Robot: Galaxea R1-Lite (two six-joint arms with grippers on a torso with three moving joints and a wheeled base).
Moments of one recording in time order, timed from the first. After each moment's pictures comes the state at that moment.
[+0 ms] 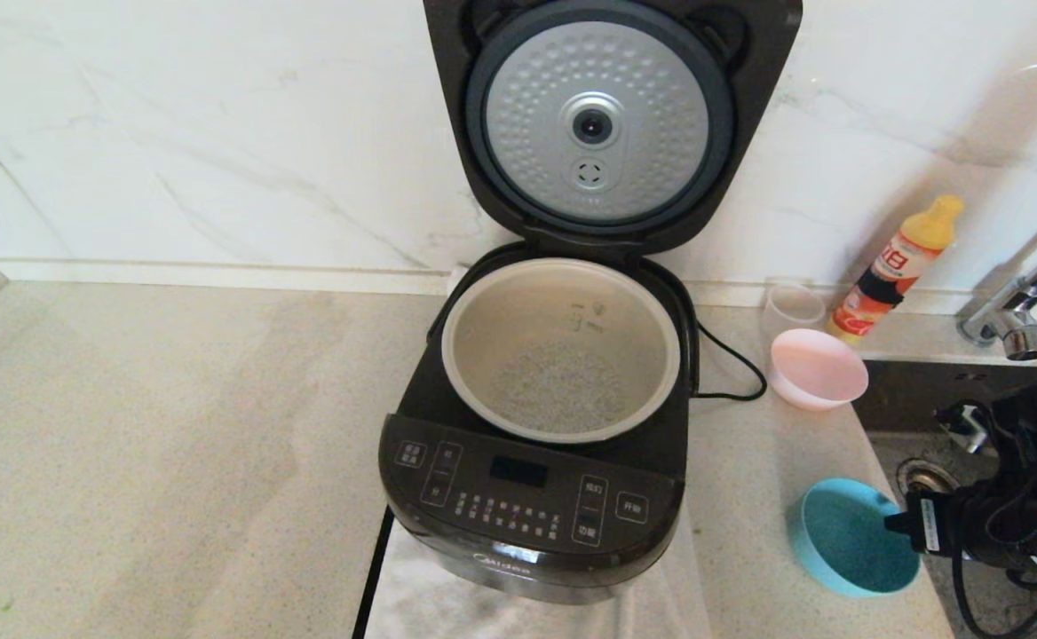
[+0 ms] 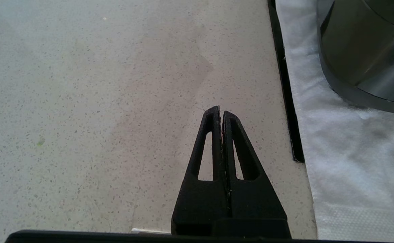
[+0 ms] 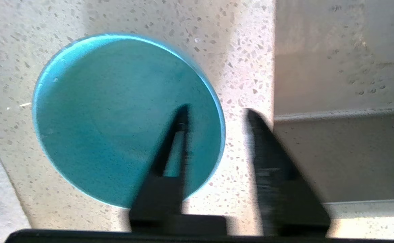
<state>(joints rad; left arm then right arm) -0.01 0.00 0.00 0.00 -0.01 0.03 -0.06 1.60 -0.59 -0.14 -0.01 0.17</state>
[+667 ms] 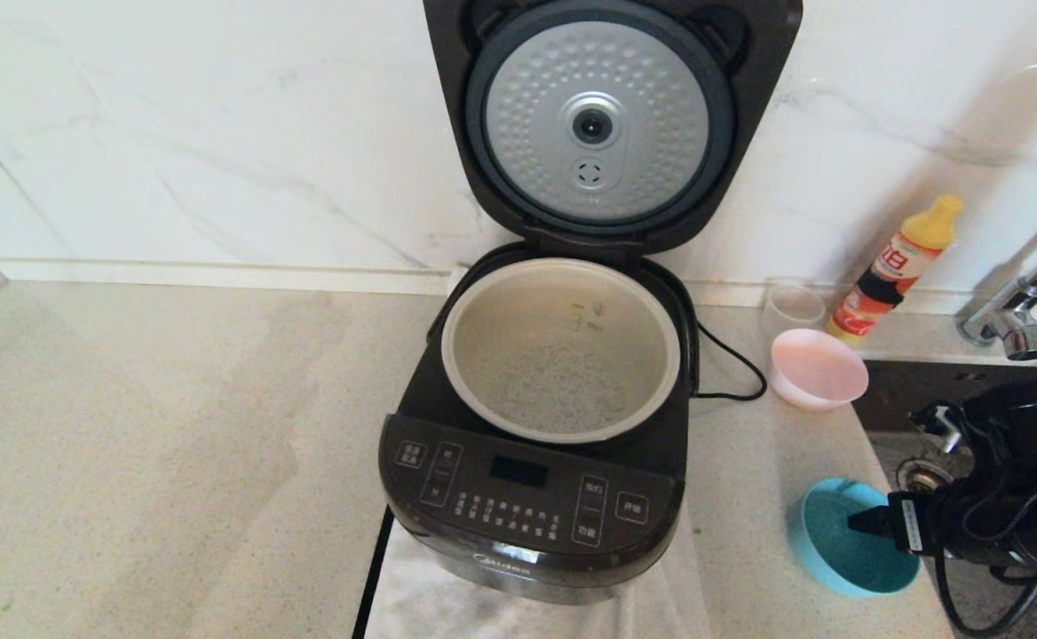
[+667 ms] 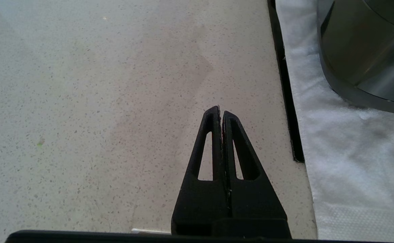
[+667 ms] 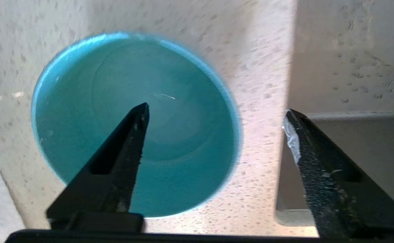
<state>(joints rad) -0.01 0.00 0.00 0.00 -0.01 0.03 -0.02 1.65 -0.62 -0.12 -0.03 0.16</state>
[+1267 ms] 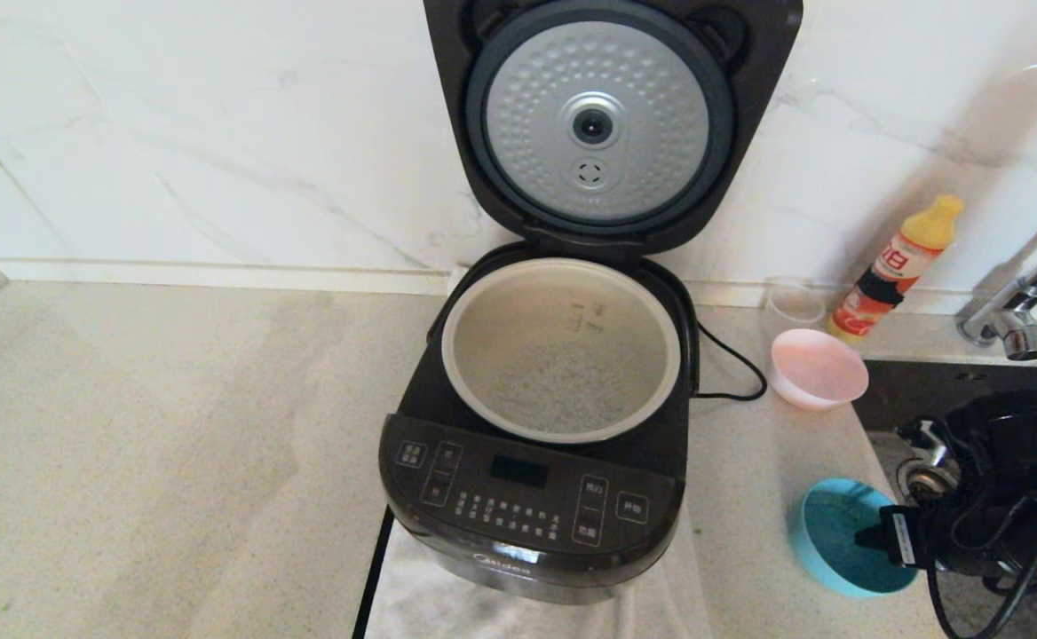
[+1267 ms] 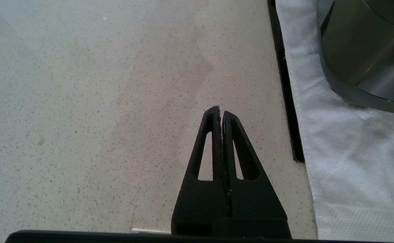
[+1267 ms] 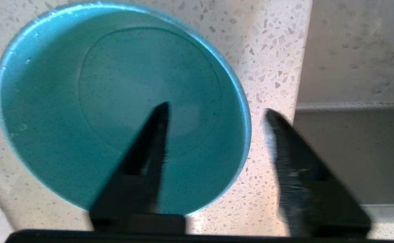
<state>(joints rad) -0.01 0.00 0.00 0.00 -0.01 0.03 -0.02 1.69 -0.61 -0.12 -0.03 0.15</state>
